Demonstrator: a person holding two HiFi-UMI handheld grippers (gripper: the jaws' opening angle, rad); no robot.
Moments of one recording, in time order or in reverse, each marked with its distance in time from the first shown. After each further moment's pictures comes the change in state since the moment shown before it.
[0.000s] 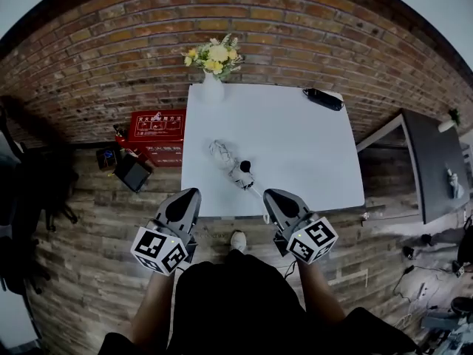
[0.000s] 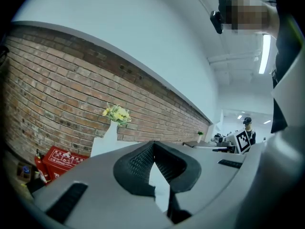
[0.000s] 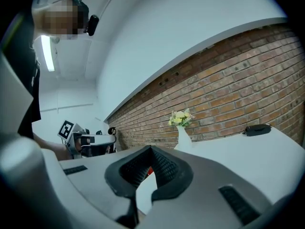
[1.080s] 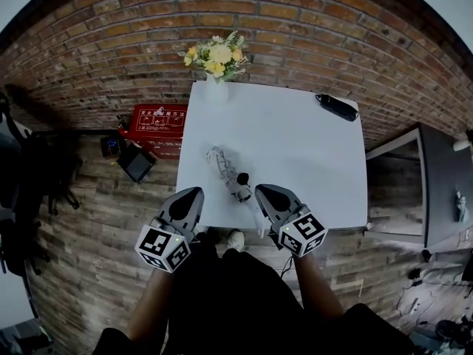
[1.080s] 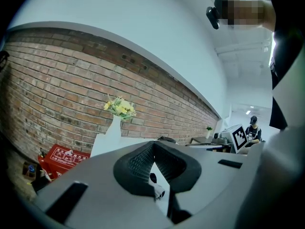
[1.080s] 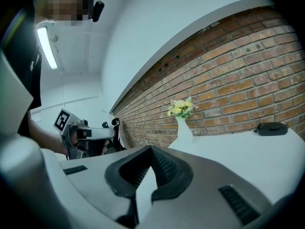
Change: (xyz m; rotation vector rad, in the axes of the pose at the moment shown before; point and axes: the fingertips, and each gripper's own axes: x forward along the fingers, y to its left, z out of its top) left arm 0.071 0.020 -0.012 0.004 0.056 0.092; right arm 0.064 -0.065 -0.014 -0.037 0.129 0.098
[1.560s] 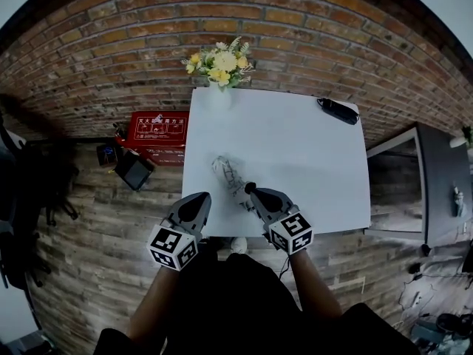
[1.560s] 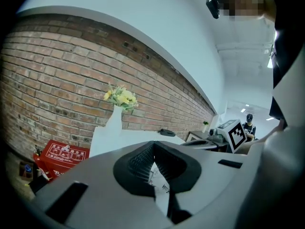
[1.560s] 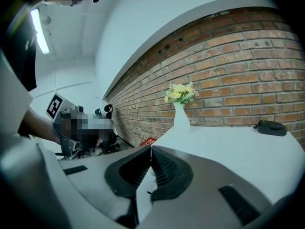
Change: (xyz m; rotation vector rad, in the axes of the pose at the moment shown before) left arm 0.024 0.037 -0.025 0.000 0.088 -0.058; right arm 0.055 -0.007 -0.037 -0.041 0.146 -0.085
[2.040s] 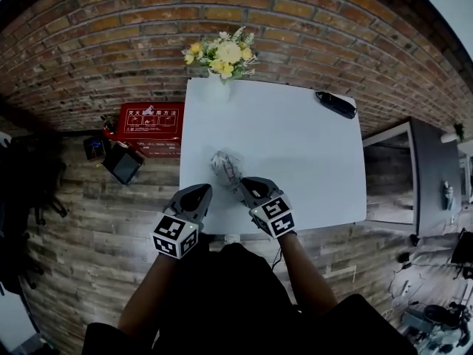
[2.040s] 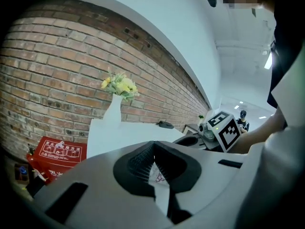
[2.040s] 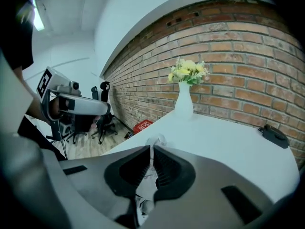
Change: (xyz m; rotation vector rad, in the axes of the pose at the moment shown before) left arm 0.027 0.031 -0.026 0.007 0.088 -0.077; right arm 0.065 -0.007 -0.037 -0.104 0.230 -0.051
